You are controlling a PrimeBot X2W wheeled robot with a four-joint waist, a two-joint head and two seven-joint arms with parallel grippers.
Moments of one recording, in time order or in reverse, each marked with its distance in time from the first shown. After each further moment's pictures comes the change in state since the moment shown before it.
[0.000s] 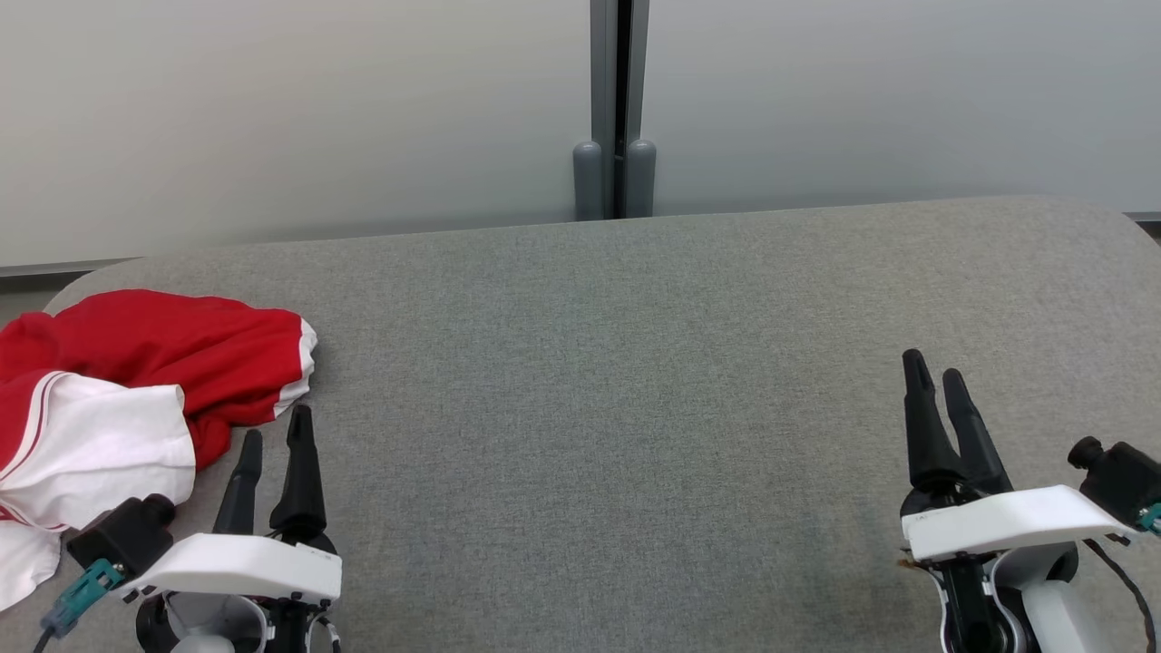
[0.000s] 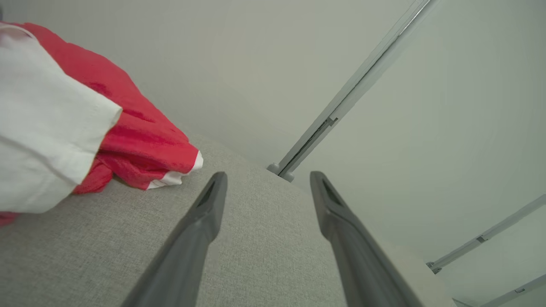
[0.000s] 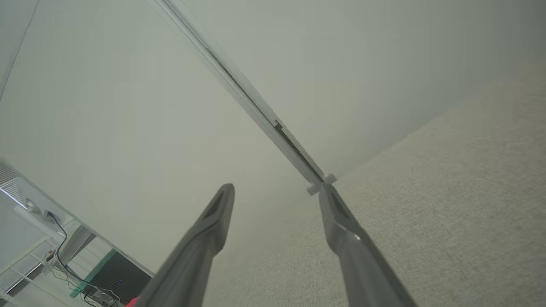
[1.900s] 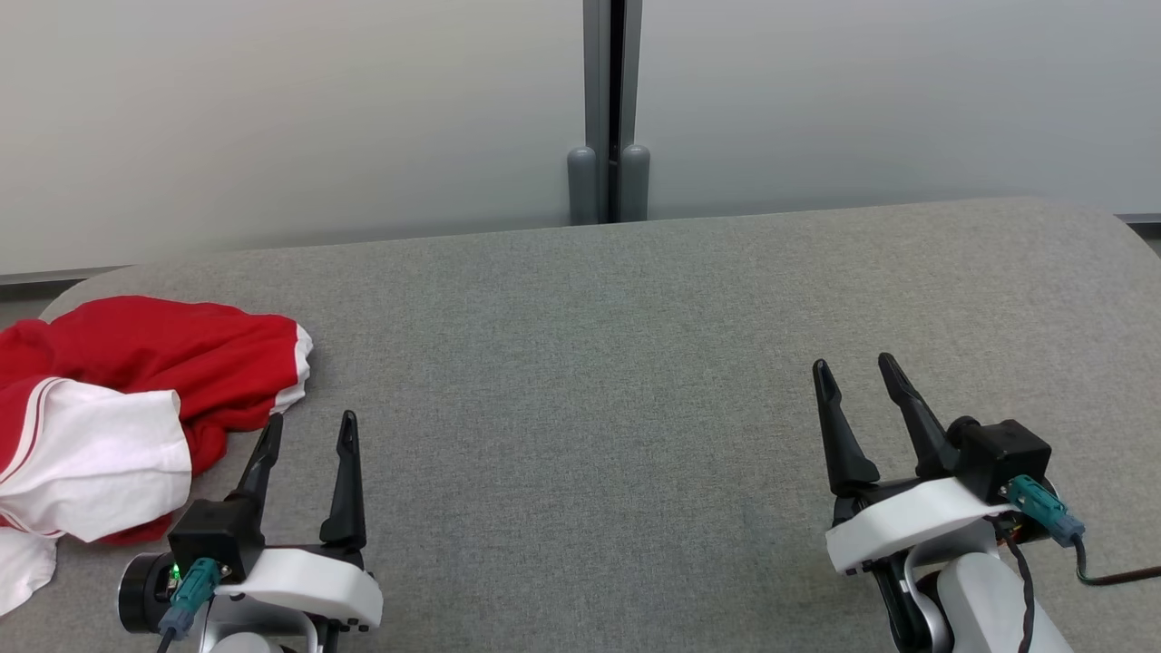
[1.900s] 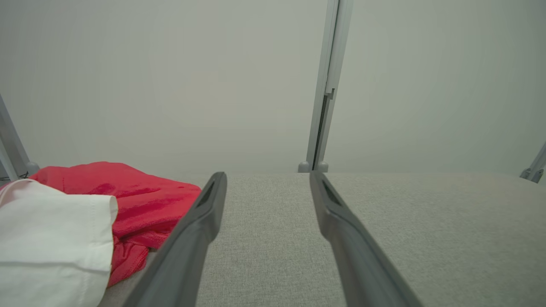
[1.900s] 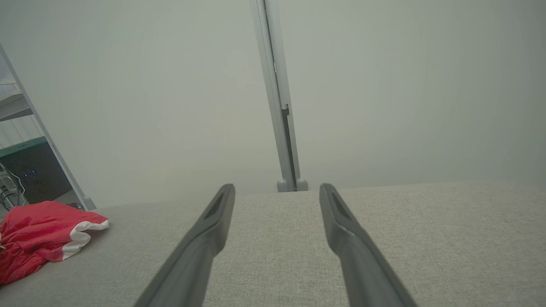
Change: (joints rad) left arm -0.006 0.007 -0.050 0.039 0.537 0.032 -0.131; right arm -0.116 -0.004 0.106 0.226 -0.503 0.000 -0.132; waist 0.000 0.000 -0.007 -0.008
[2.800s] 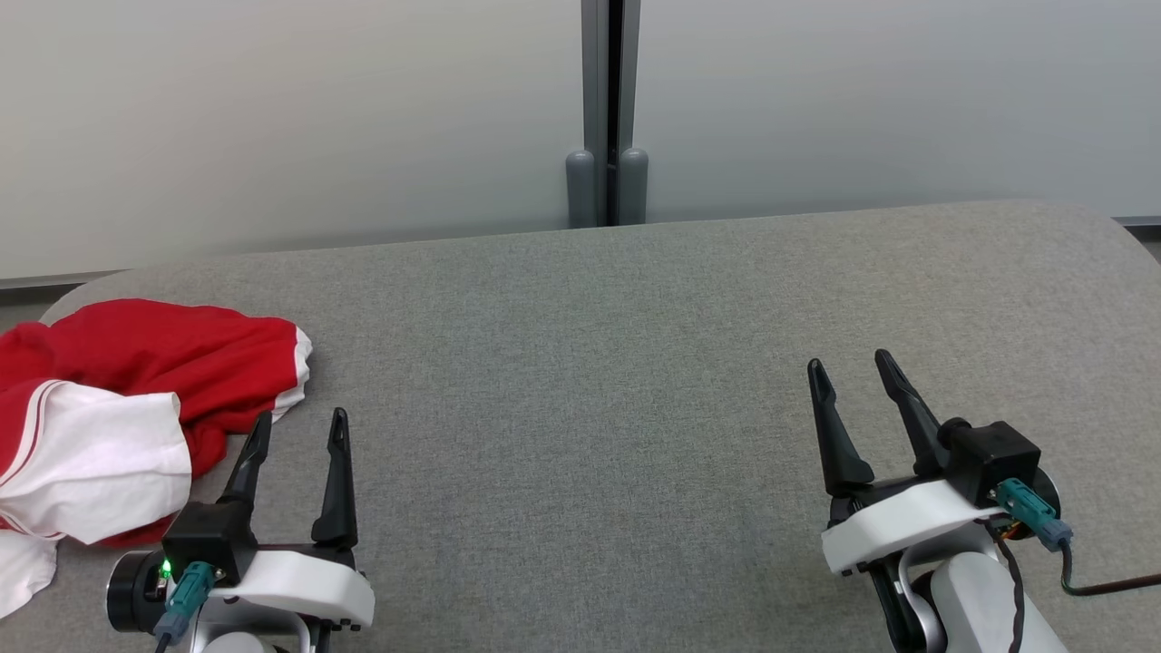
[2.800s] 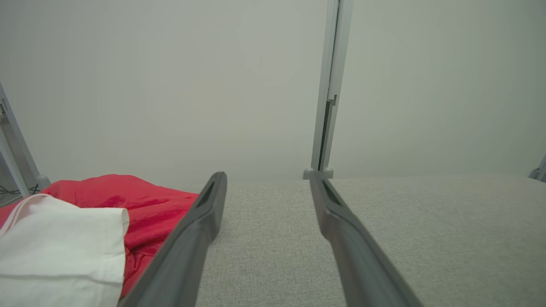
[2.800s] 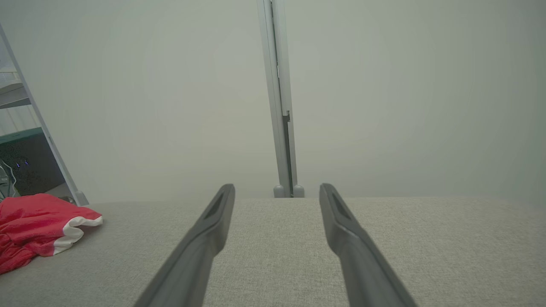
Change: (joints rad) left arm 0.000 -0.001 0.023 -0.002 0.047 -0.006 -0.026; right arm -0.005 0.010 -0.008 0.009 -0.079 0.000 -0.026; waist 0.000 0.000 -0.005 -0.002
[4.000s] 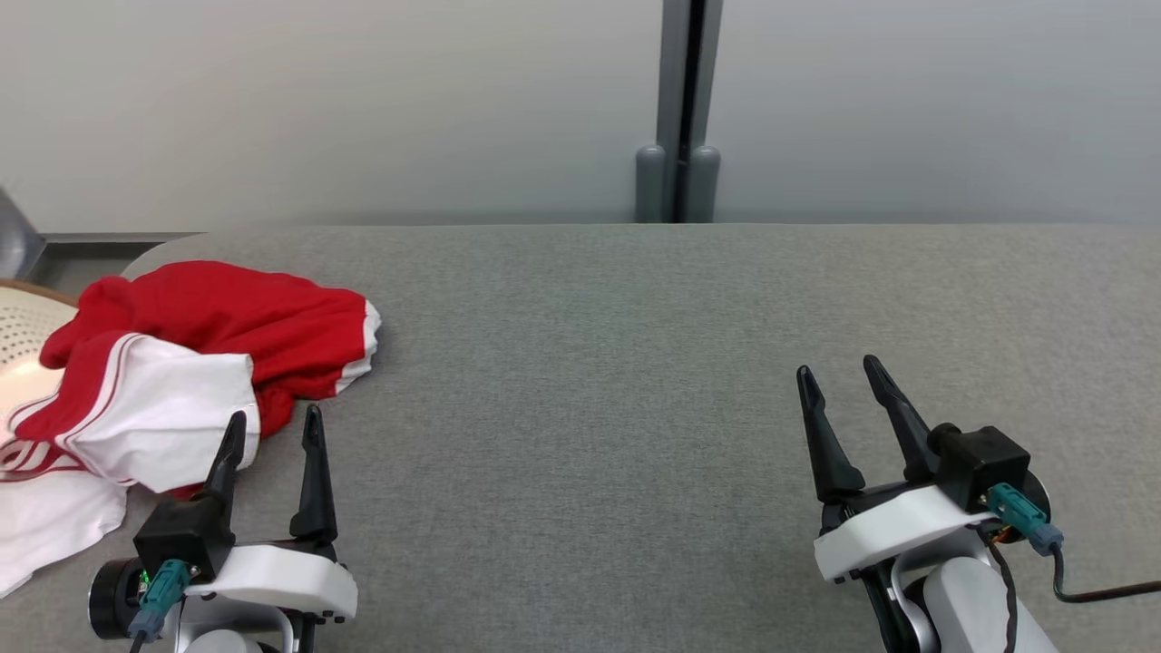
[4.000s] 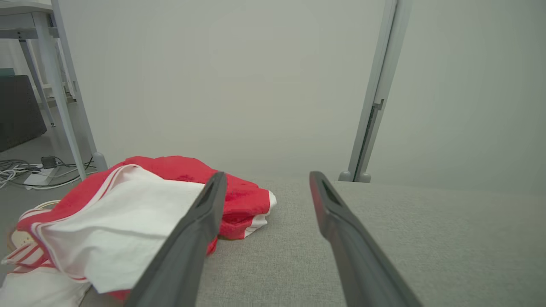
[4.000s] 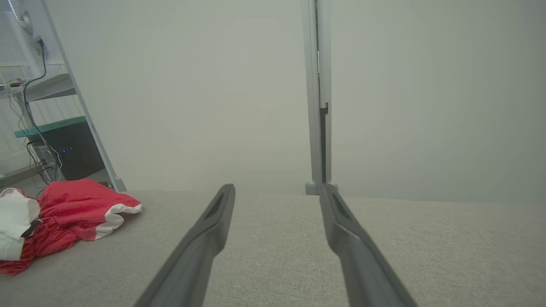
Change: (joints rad) left arm -0.010 -0.002 0.033 0.015 -0.032 0.009 0.000; right arm 0.006 -0.003 0.021 -0.002 0.009 0.000 0.000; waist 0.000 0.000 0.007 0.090
